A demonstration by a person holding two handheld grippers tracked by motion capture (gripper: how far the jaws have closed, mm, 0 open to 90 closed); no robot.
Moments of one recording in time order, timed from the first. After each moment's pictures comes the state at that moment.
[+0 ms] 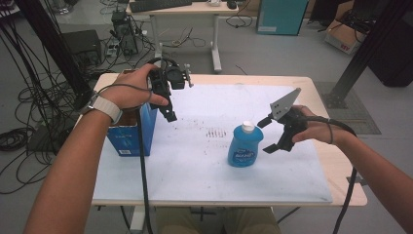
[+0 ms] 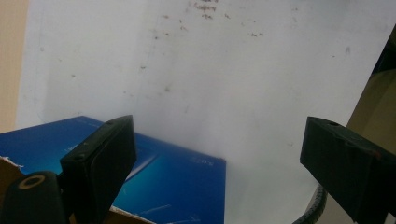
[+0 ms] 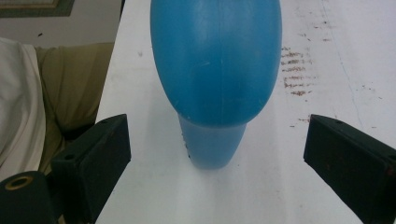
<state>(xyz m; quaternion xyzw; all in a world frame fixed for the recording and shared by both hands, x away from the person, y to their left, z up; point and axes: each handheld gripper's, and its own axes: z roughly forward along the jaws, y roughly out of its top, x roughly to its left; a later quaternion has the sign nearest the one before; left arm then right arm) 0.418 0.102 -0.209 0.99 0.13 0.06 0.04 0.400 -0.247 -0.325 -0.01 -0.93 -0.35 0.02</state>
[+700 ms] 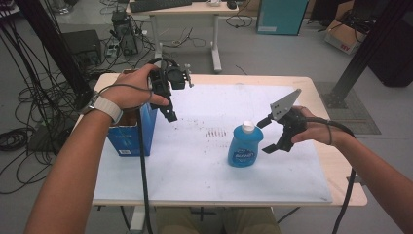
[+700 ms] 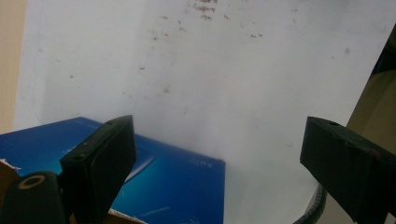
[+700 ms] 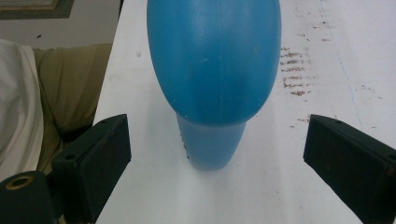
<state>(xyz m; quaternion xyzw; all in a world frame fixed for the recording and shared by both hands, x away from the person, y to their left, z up) 0.417 0.101 -0.212 0.99 0.14 0.06 0.05 0.400 -0.247 -0.327 -0.01 -0.93 -0.36 0.02</state>
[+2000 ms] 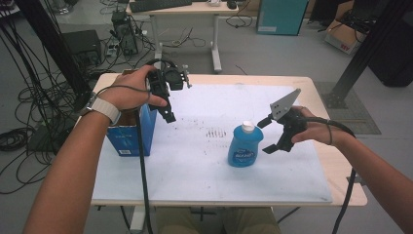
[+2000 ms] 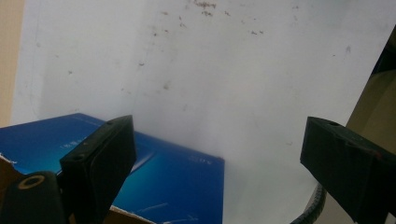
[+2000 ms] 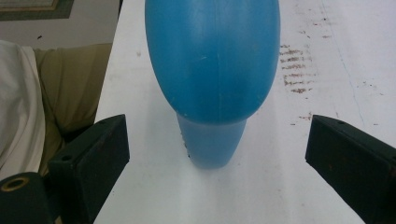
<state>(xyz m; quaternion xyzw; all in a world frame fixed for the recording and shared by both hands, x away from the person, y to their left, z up) 0.417 0.105 -0.213 0.99 0.15 0.06 0.05 0.401 -0.247 -0.327 -0.01 -0.93 -0.36 0.02</state>
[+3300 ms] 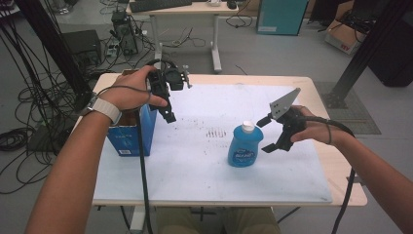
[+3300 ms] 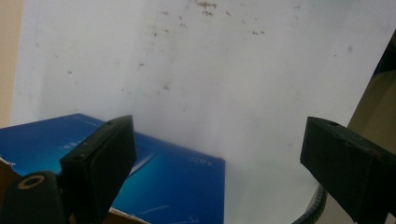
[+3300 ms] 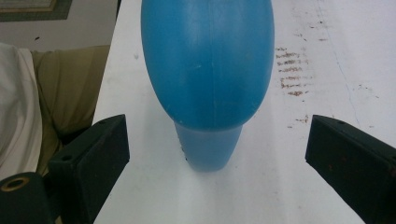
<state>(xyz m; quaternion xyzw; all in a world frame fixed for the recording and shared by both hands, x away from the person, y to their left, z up) 0.418 0.105 -0.214 0.99 0.15 0.05 0.05 0.402 -0.245 -0.326 -0.01 -0.93 -0.36 0.02</state>
